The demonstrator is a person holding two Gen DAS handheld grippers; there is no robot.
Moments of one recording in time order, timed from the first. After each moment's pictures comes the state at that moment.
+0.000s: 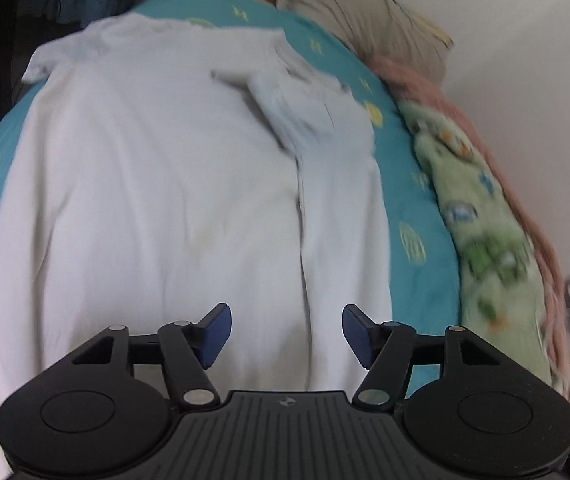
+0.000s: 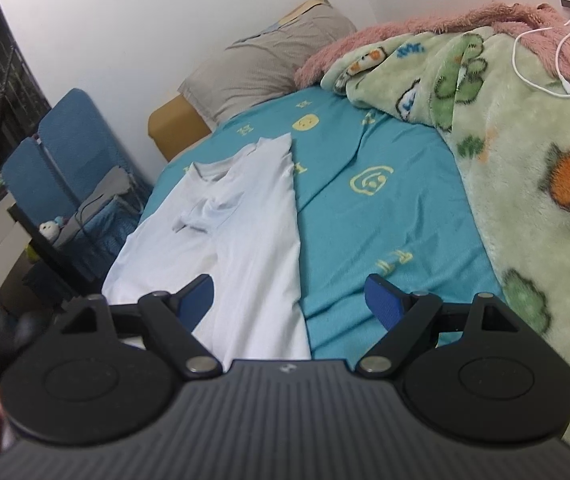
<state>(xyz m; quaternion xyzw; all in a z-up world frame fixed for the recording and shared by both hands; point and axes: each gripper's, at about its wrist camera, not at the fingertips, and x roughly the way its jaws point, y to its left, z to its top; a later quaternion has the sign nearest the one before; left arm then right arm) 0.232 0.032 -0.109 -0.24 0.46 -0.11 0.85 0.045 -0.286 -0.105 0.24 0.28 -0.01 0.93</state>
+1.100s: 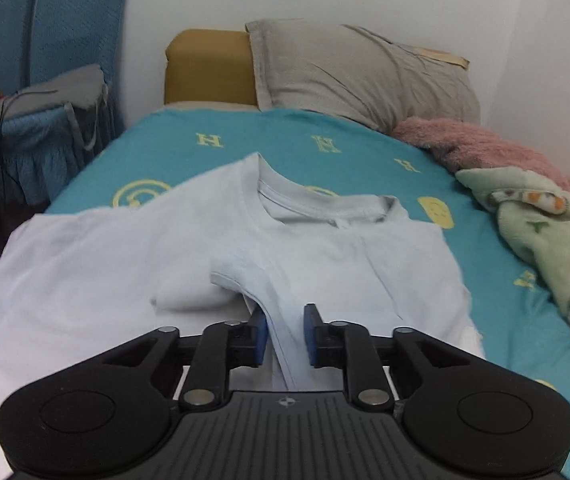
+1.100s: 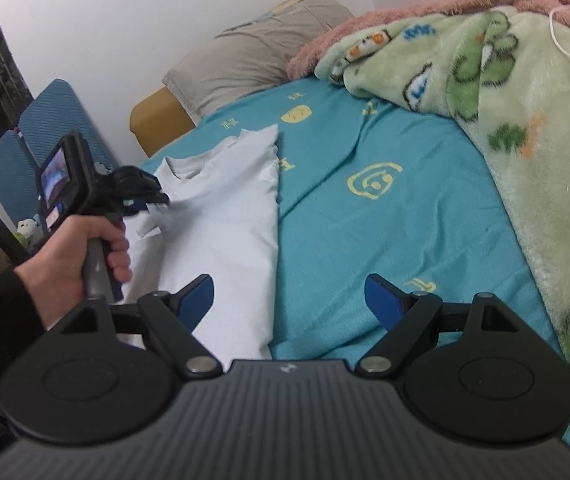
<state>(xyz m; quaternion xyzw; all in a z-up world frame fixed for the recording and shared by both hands) 0.412 -0.041 -0.135 -0.07 0.35 -0.05 0.93 0.114 -0.287 -0.152 0.23 0.28 -0.01 0.93</state>
